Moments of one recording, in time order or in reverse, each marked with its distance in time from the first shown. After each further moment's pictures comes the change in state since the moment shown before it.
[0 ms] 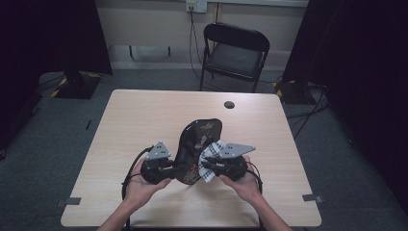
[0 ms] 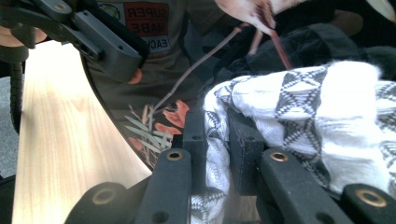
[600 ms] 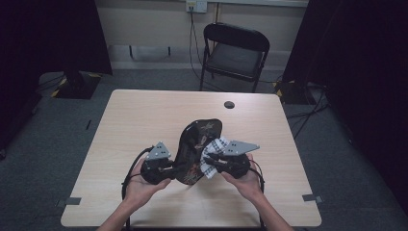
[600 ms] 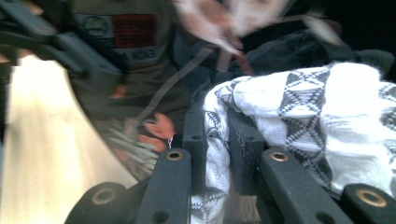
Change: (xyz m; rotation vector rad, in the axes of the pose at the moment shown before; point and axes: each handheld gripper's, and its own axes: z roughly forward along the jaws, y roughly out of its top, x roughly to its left) left arm 0.000 0.000 0.000 0.006 -0.004 0.000; right arm -0.006 0.003 -0.007 -0.038 -0.044 0.007
